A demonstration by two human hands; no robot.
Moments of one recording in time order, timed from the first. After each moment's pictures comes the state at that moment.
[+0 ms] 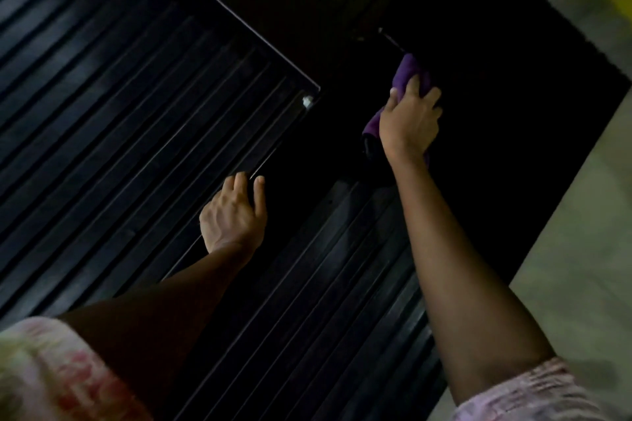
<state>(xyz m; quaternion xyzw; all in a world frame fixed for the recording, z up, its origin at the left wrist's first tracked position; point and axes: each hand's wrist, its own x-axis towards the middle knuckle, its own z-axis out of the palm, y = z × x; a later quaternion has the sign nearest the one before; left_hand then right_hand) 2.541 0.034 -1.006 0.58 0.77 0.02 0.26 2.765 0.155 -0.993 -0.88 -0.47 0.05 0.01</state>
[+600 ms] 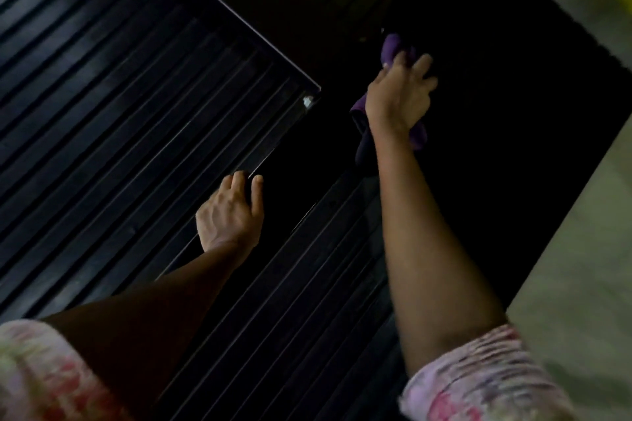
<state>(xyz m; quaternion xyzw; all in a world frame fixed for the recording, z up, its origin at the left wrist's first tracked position) 2.543 0.035 -1.001 0.57 0.78 0.02 0.25 2.747 0.192 -0.989 -0.87 -0.49 0.04 0.03</state>
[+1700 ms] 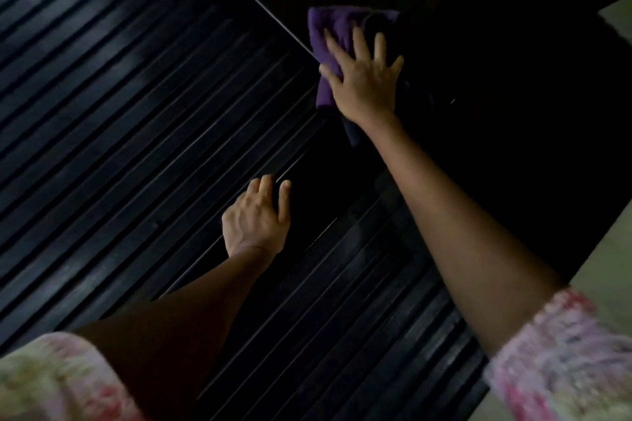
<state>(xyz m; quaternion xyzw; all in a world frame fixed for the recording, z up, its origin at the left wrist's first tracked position) 2.542 0.036 -1.004 0.57 0.78 0.03 0.26 2.682 0.217 -0.994 -0.67 -0.73 0.09 -0.04</state>
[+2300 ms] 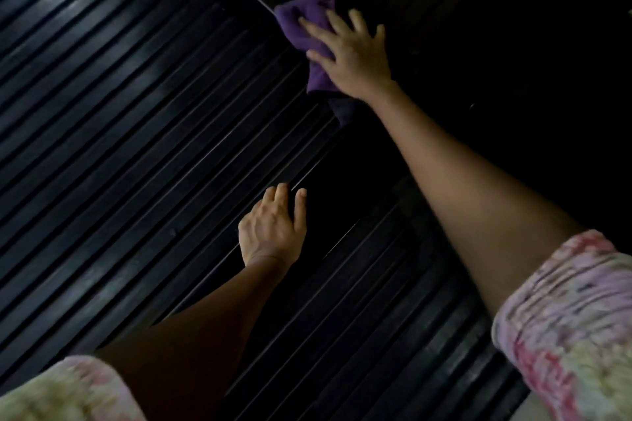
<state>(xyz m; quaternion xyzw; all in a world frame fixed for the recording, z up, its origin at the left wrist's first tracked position) 2.542 0.035 -1.005 0.58 0.77 0.02 0.26 2.660 0.262 -0.998 -0.57 -0.82 0.09 -0.02</state>
